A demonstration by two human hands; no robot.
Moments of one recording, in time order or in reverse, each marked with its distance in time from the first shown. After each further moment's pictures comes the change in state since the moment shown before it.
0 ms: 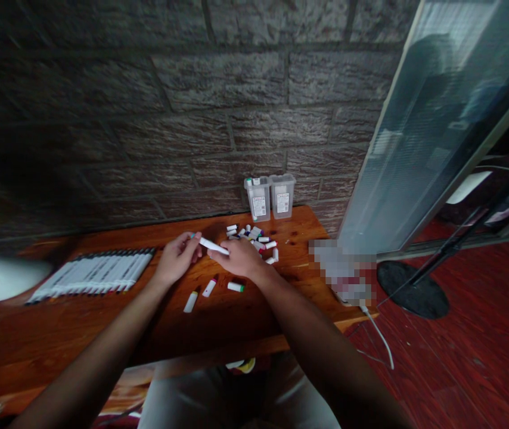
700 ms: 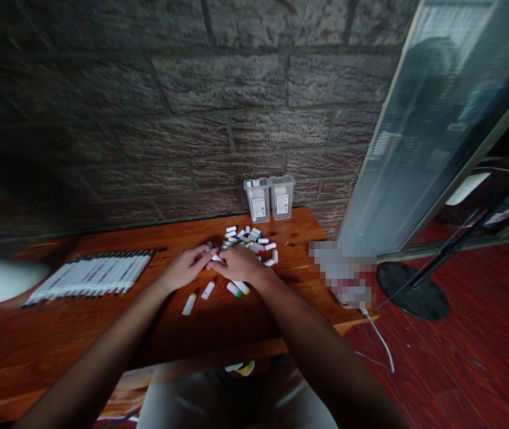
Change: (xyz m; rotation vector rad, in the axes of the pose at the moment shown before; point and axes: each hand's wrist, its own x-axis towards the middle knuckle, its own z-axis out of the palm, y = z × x) left_hand -0.002 -0.010 0.005 0.210 -0.366 0.119; right_hand 0.001 0.004 0.005 -0.110 -0.207 -0.037
